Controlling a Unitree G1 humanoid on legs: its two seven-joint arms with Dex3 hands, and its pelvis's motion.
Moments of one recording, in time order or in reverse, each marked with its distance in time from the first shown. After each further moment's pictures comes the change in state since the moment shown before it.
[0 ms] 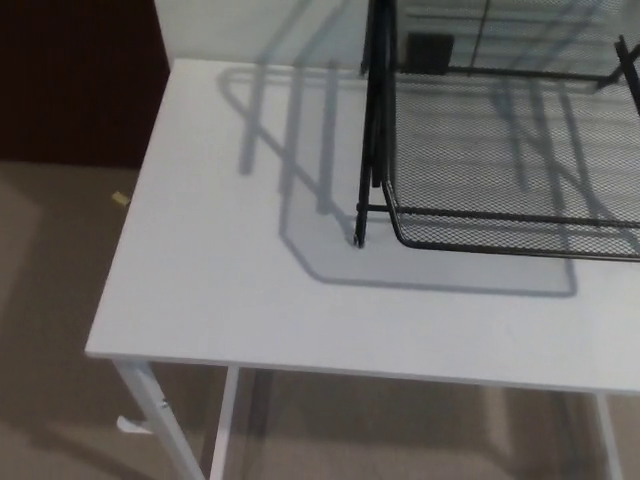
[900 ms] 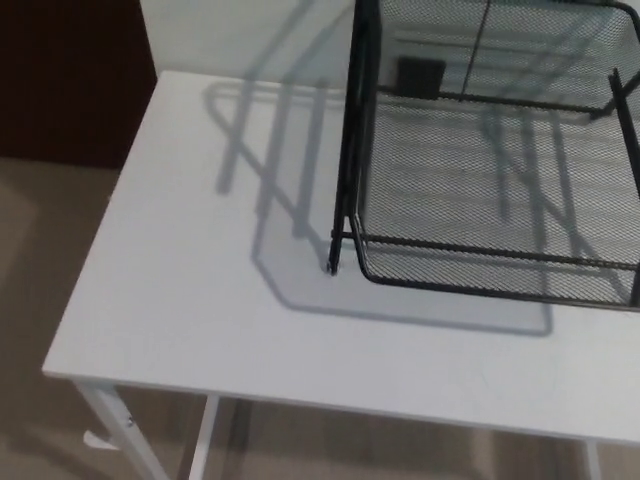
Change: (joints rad) left_arm 0.024 -0.013 0.020 0.029 -0.016 -0.001 -0.016; right_arm -0.023 0.033 -0.028 0.157 0.009 -0.082 -0.067
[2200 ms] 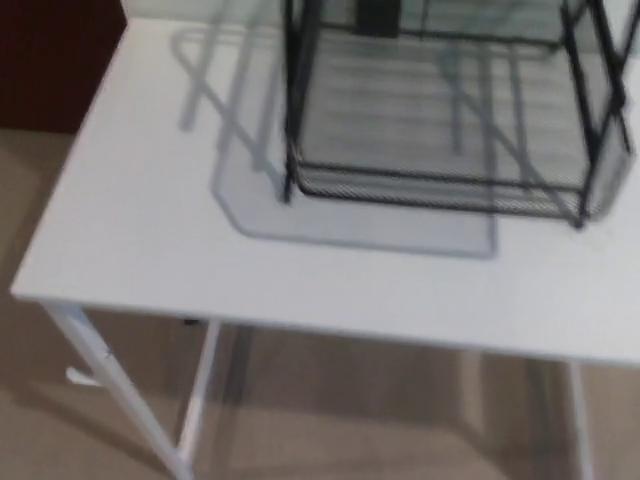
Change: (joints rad) left_arm 0.003 -0.007 0.000 0.000 -0.002 0.010 0.006; right_arm 0.031 0.005 -0.032 -0.003 0.022 -0.010 0.000
